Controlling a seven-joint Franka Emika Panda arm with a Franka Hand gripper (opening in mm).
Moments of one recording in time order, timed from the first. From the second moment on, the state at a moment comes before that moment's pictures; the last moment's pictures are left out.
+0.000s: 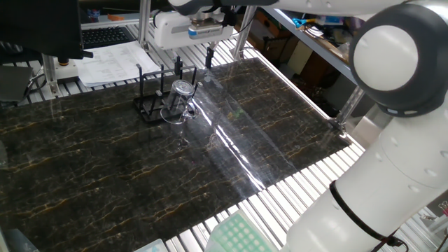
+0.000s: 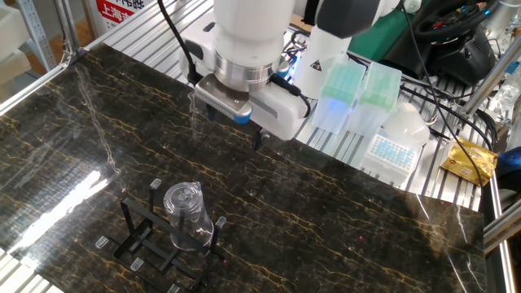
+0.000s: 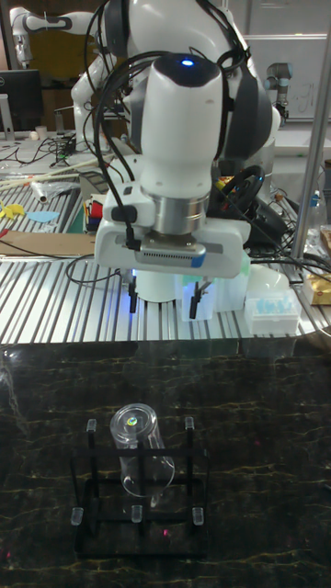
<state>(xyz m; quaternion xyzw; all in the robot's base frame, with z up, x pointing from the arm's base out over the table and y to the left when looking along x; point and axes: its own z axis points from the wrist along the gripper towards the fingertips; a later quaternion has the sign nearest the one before) 0.534 0.014 0.340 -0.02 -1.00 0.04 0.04</state>
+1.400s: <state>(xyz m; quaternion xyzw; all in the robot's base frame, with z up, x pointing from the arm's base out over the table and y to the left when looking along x) 0.515 0.015 0.326 -0.01 -1.00 0.01 0.06</state>
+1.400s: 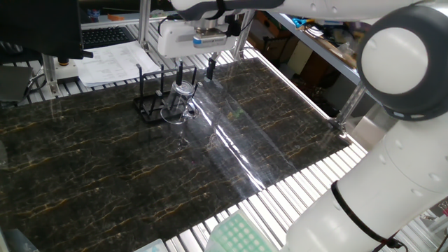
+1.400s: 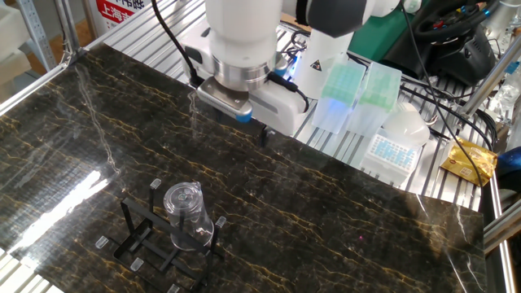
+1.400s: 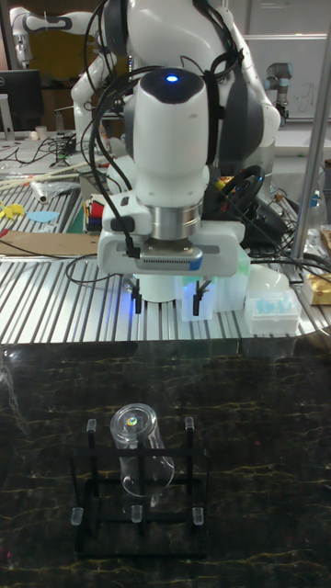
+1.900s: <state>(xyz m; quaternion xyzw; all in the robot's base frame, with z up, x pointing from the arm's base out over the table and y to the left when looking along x) 0.516 0.012 0.319 -0.01 -1.00 0.02 0.06</state>
